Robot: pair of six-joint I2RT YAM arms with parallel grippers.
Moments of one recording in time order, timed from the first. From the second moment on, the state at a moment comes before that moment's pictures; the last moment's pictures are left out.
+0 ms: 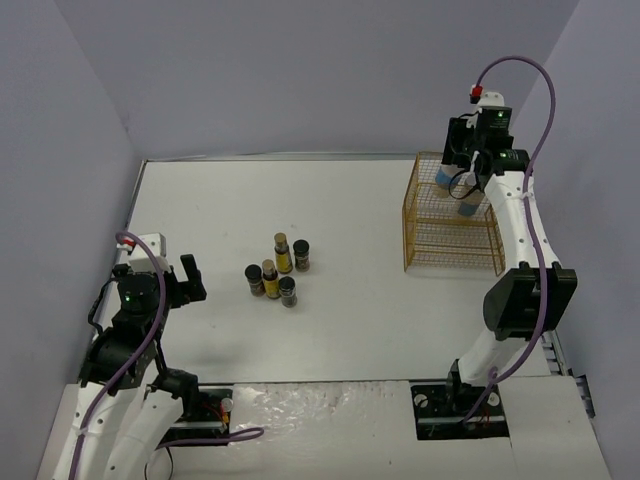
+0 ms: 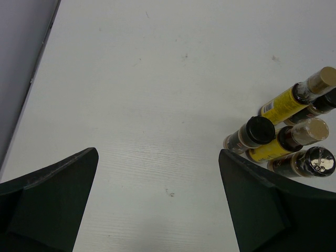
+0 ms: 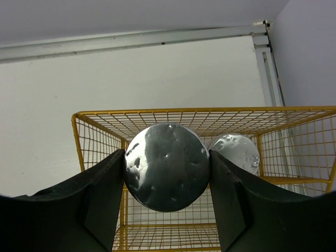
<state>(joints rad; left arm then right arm) -0.24 0.49 0.77 -0.72 -0.30 -0.21 -0.03 1.72 1.73 -0.54 0.05 0.05</state>
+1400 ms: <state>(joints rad) -0.24 0.51 0.77 -0.71 -0.27 -0.21 0.69 1.62 1.45 -0.39 -0.17 -0.04</state>
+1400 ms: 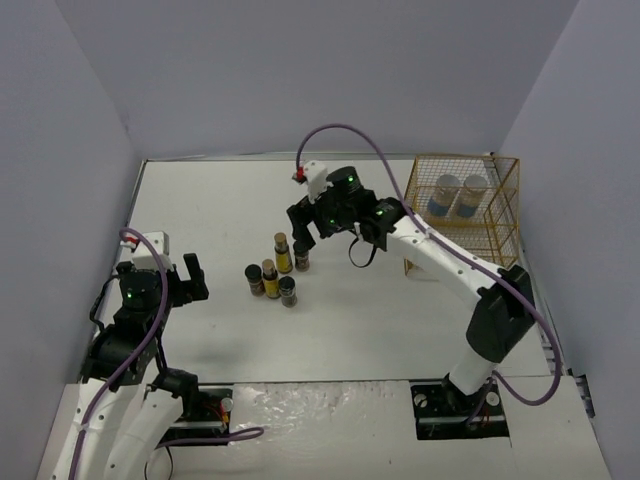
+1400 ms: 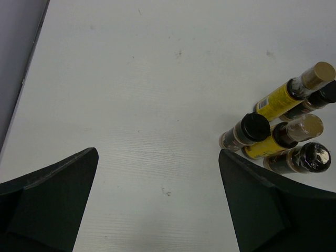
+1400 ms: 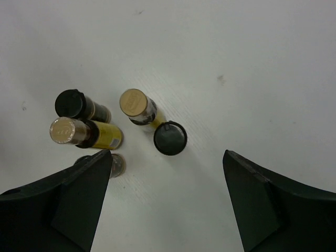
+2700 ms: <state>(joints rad) -0.24 0.51 0.77 -0.71 -0.27 -0.21 0.79 1.99 1.64 -0.37 -0.21 -0.12</state>
